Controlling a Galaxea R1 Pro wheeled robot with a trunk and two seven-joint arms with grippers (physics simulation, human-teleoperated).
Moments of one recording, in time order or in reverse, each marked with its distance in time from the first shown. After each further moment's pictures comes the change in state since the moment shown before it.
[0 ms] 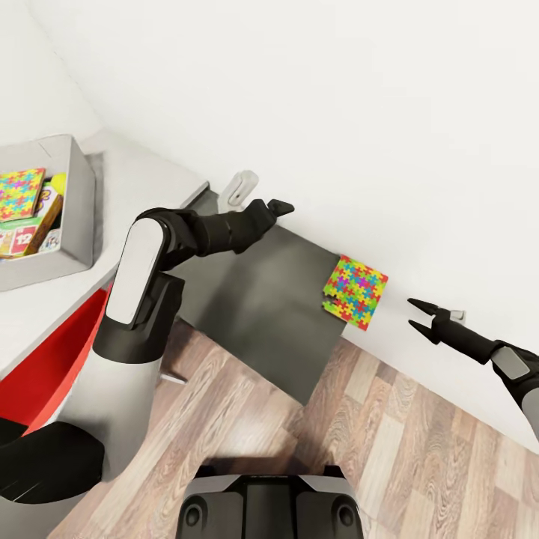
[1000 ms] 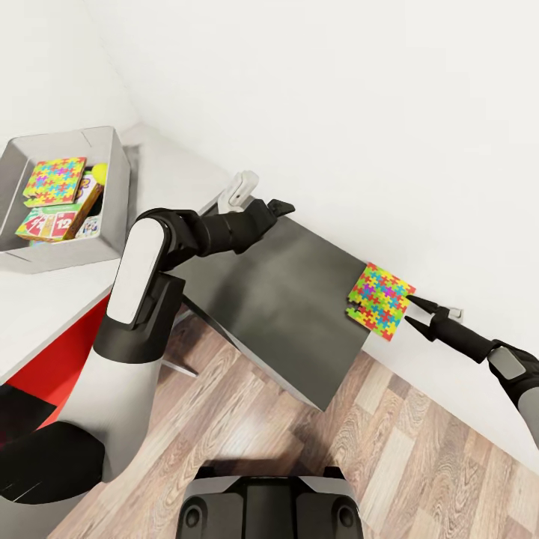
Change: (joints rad) left arm 0.000 -0.001 0.000 0.003 -0.001 -0.002 -0.002; right arm 0.002 0.011 0.000 -0.001 0.003 0.001 0.092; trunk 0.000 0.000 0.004
